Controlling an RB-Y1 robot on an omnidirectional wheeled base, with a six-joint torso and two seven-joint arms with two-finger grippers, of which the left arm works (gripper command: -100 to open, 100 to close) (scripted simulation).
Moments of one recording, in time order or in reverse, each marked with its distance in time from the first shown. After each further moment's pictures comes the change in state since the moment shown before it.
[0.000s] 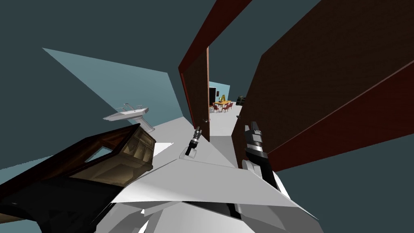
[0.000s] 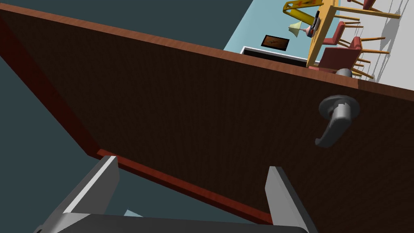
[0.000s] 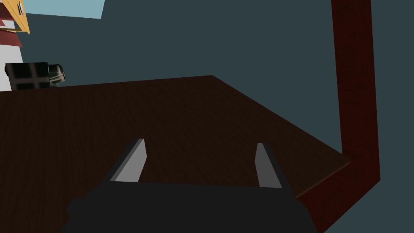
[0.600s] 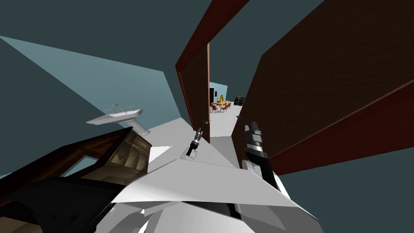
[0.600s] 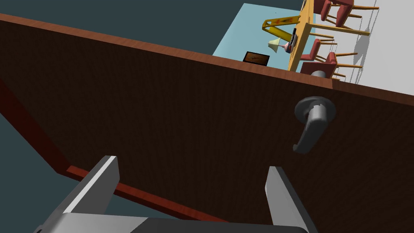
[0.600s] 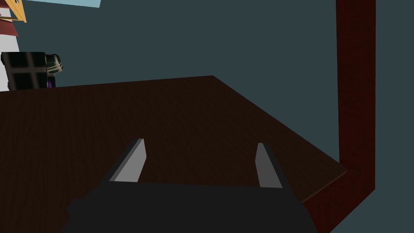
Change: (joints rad) arm -0.043 0.003 -0.026 0.123 -0.009 -0.032 0.003
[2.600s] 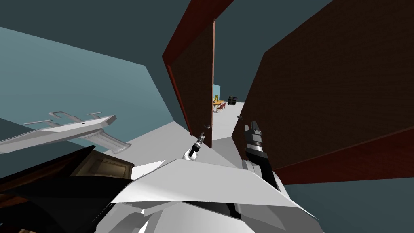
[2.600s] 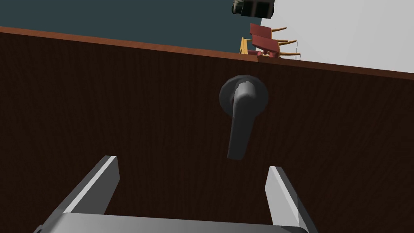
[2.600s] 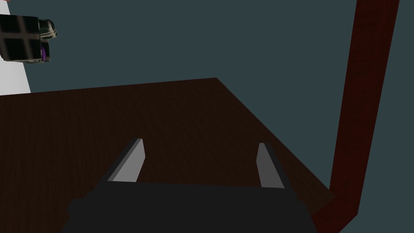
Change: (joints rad) arm -0.178 0.001 -0.075 0.453 -0.023 -0.120 0.014
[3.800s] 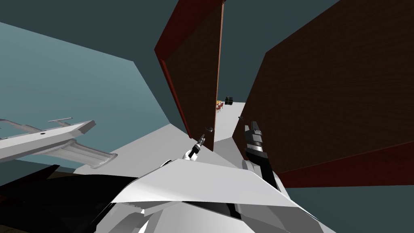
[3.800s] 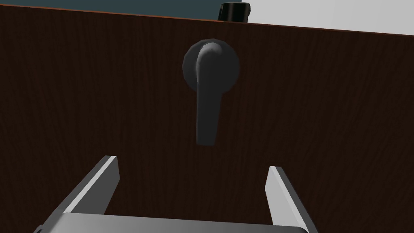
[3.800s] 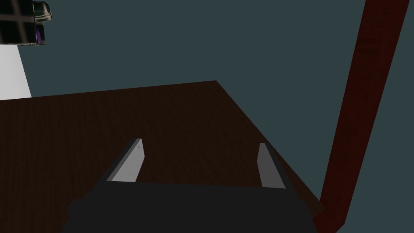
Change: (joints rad) arm -0.078 -0.005 -0.037 0.206 -0.012 -0.054 0.006
